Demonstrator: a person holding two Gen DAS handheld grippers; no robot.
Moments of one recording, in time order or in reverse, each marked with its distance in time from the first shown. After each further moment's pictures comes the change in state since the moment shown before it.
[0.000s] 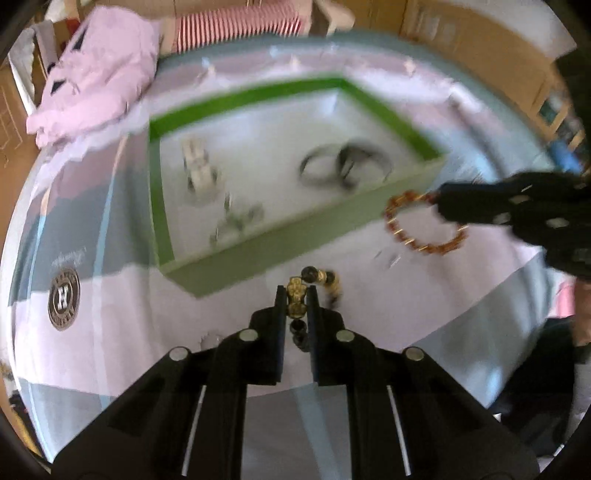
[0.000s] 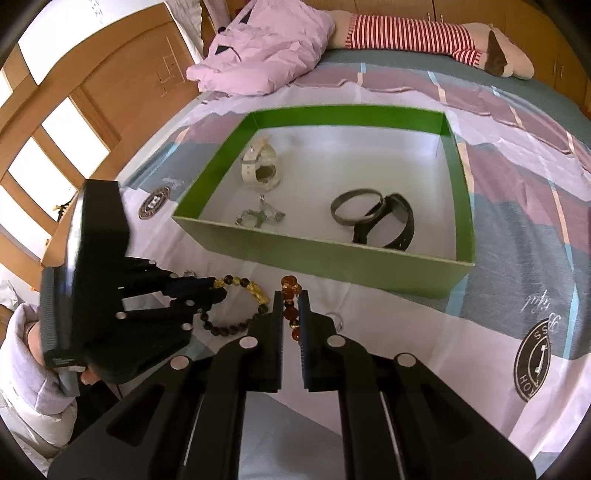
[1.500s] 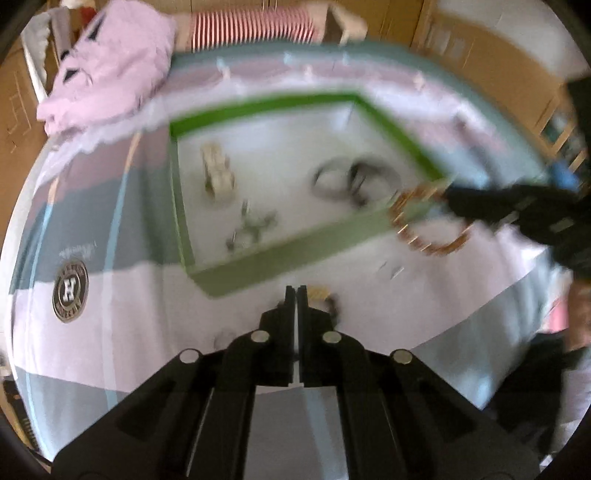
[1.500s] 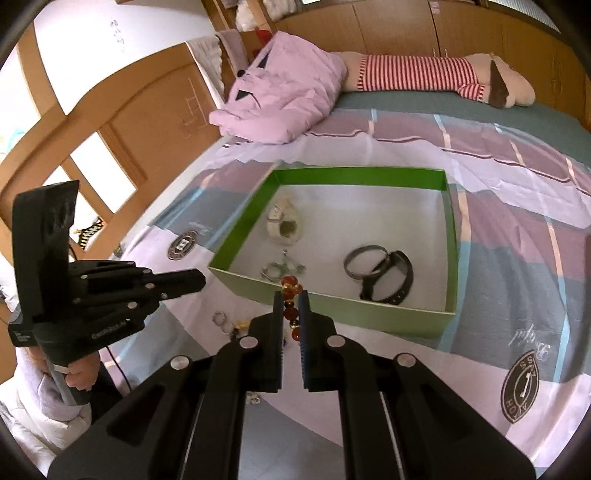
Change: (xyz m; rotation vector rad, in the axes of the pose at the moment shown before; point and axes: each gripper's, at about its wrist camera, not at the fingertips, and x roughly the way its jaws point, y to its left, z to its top) left arm 0.014 0.013 0.000 -0.041 0.081 0.038; right arm -0.032 0.004 0.018 -0.010 -0.115 0.066
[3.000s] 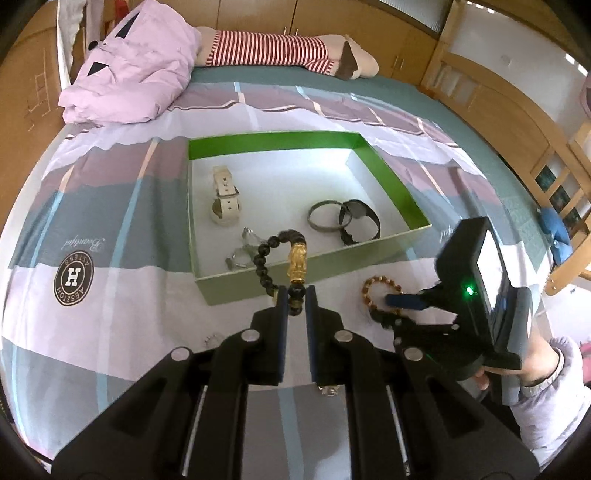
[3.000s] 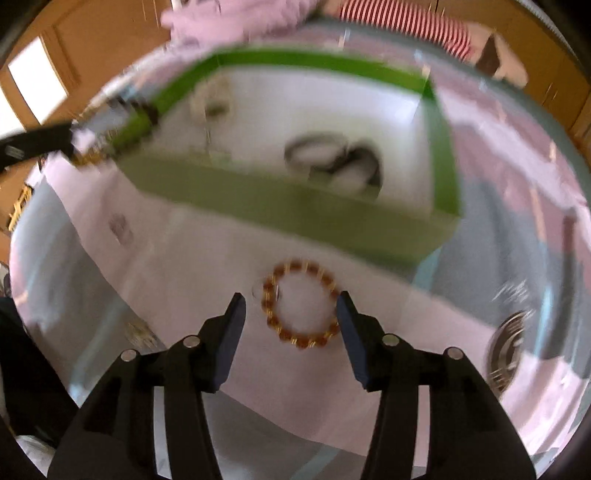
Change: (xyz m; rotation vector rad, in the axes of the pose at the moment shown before) left arm -0.053 0.004 -0.001 -0.134 -0.157 -0.073; right arm 0.092 -0.026 -0.056 -0.096 0.340 -0.298
